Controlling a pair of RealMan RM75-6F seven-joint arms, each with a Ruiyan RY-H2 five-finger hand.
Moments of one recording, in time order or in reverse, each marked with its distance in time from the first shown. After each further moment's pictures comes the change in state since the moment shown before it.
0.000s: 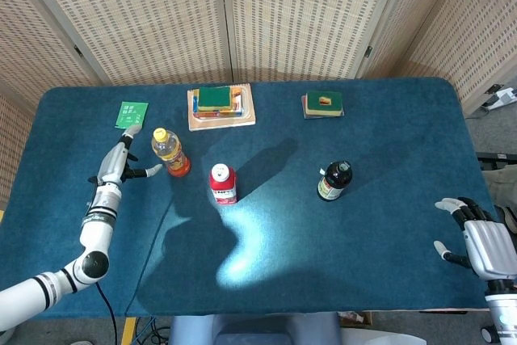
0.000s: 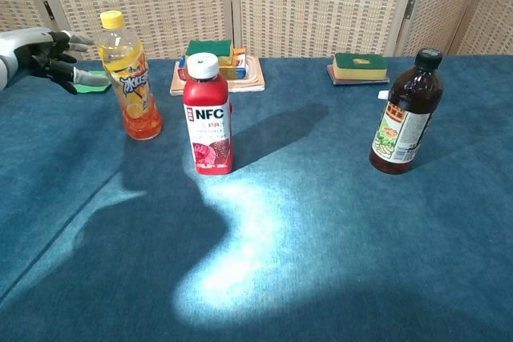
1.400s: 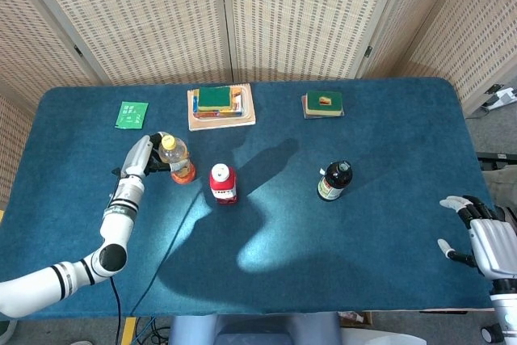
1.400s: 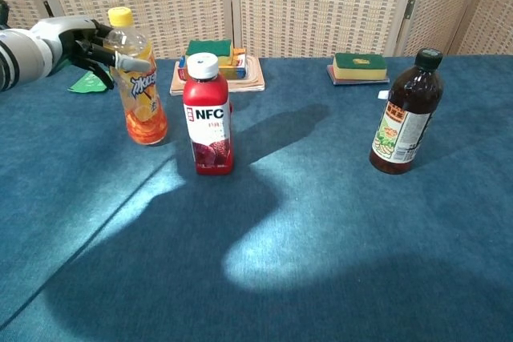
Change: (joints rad) left arm -0.099 -0.005 0.001 -0.075 -0.057 0.027 0.023; right arm -0.004 0.015 0.007 0.002 0.001 0.009 0.035
